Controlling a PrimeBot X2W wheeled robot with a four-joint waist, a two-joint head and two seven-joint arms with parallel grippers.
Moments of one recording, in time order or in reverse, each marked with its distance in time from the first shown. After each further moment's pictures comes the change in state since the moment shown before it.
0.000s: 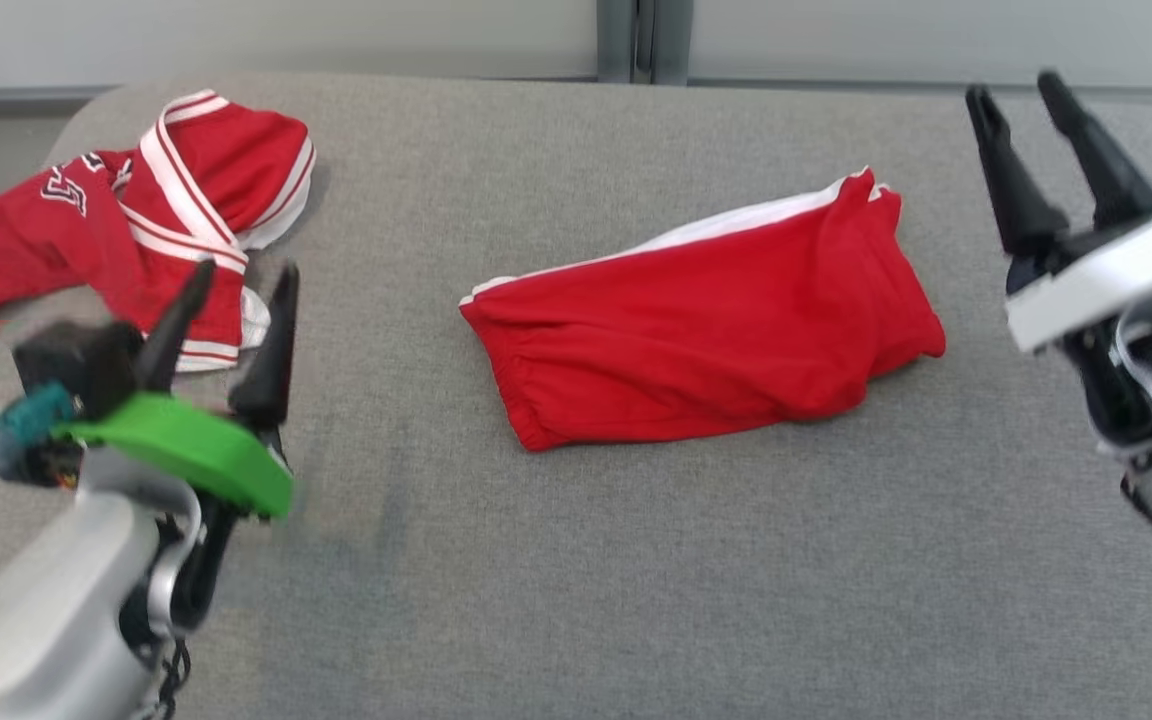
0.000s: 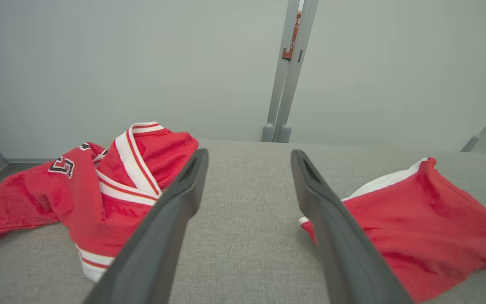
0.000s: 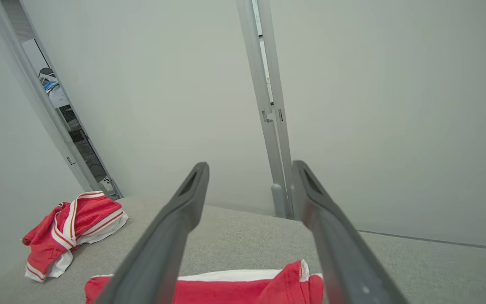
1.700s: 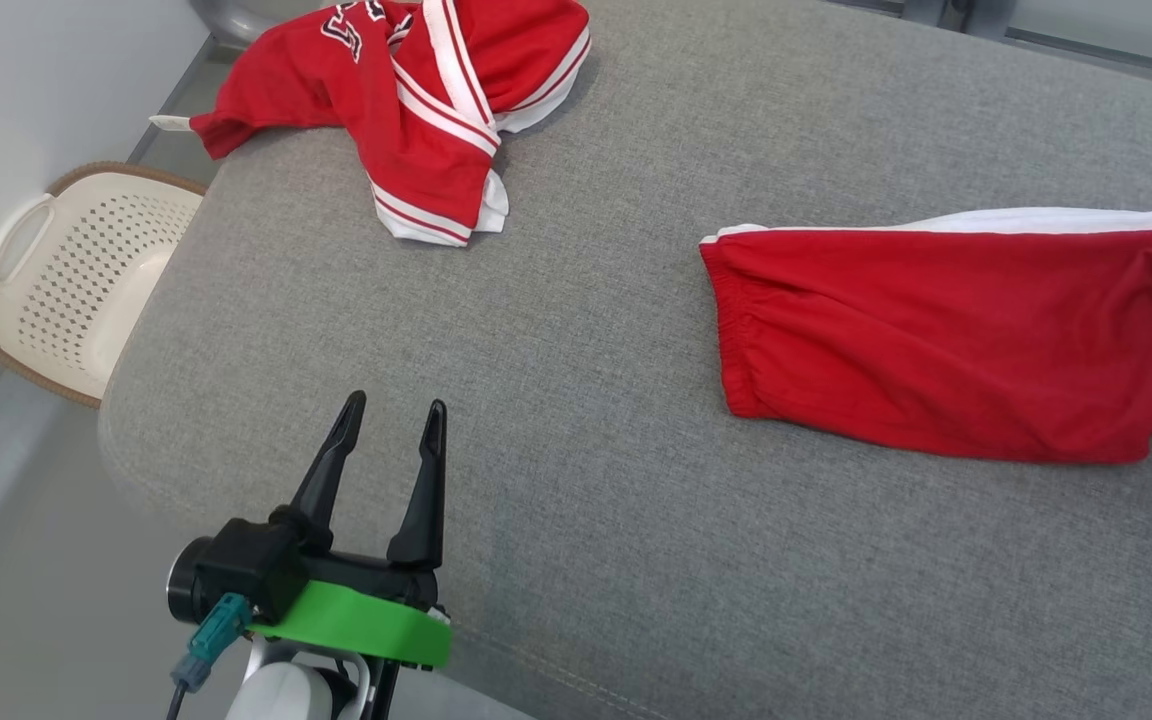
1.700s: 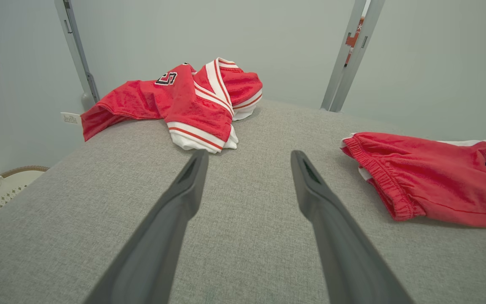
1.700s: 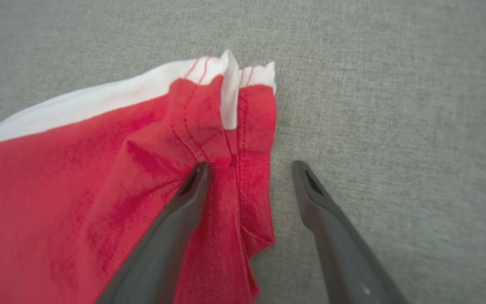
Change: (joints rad) left arm 0.492 -0.569 0.554 -0.082 0.724 -0.307 -0.007; right arm -0.057 -0.056 -0.203 0.539 -0.070 -0.001 0.685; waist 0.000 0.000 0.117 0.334
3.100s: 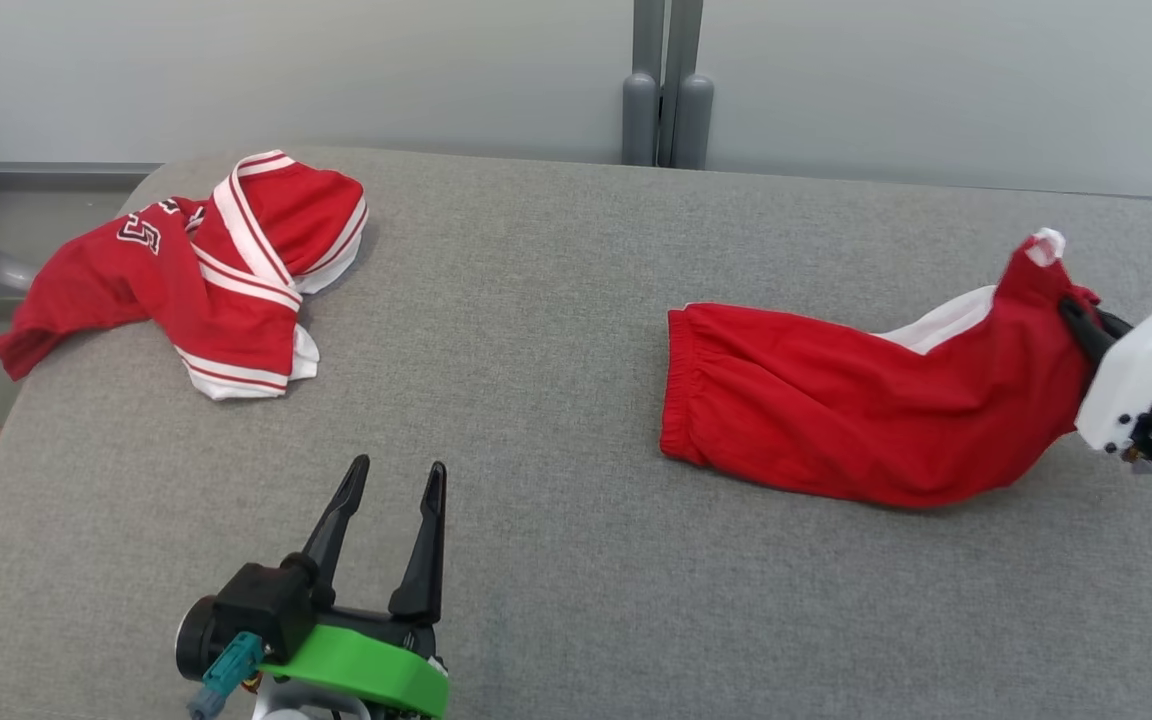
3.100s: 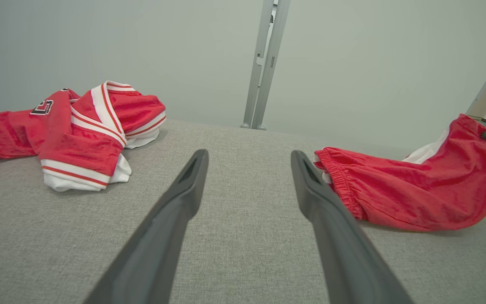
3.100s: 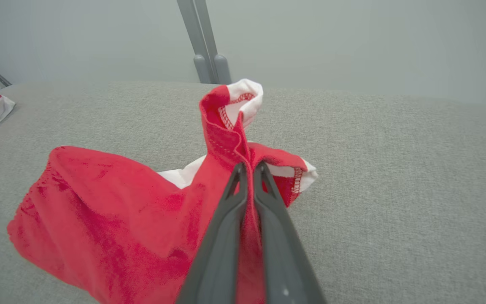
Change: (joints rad) left arm 0.061 -0.004 0.010 0.066 0.012 -0.009 0.000; right arm 0.107 -0.025 0.301 -0.198 0.140 0.000 -0.363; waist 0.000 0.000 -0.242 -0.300
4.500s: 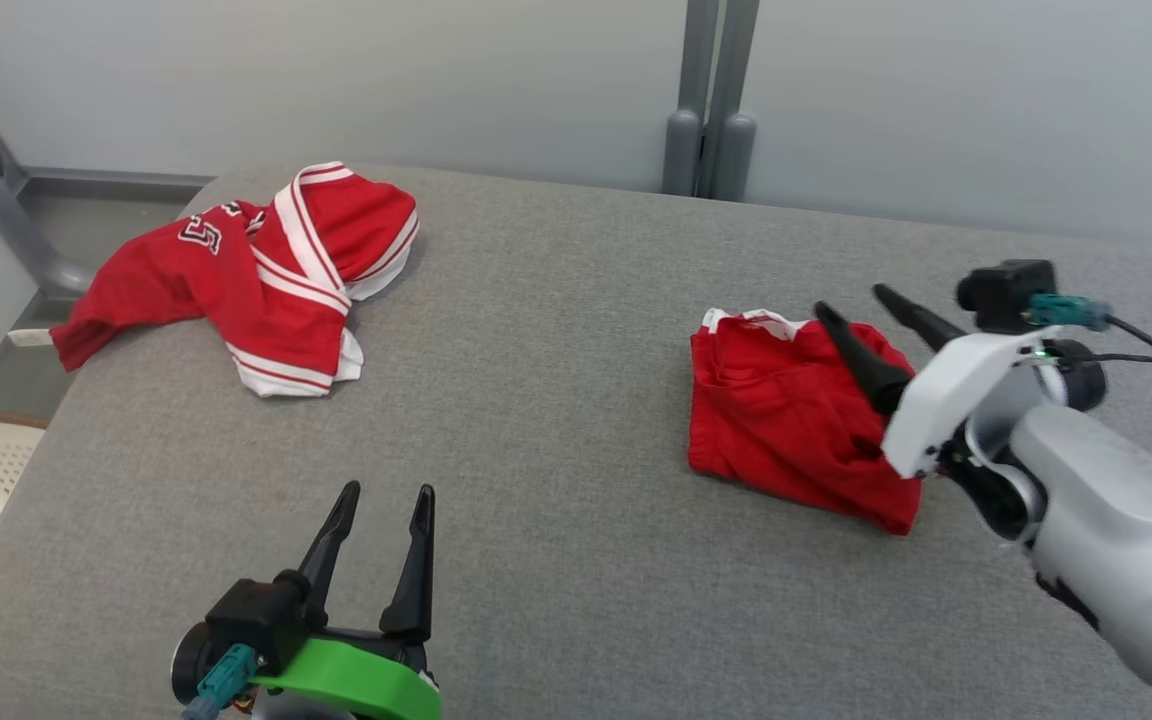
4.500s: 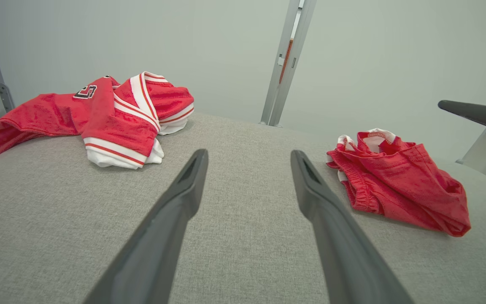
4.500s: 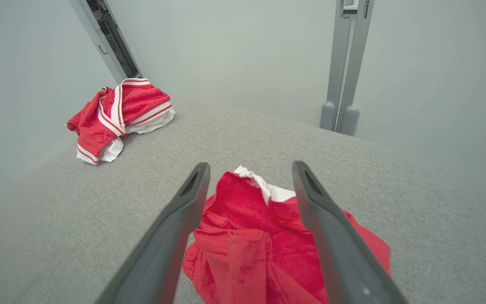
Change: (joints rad) left arm 0.012 0.003 0.010 0.053 -0.027 0.000 0.000; right arm -0.100 0.212 0.280 0.002 0.028 0.000 -0.238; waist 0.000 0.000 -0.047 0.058
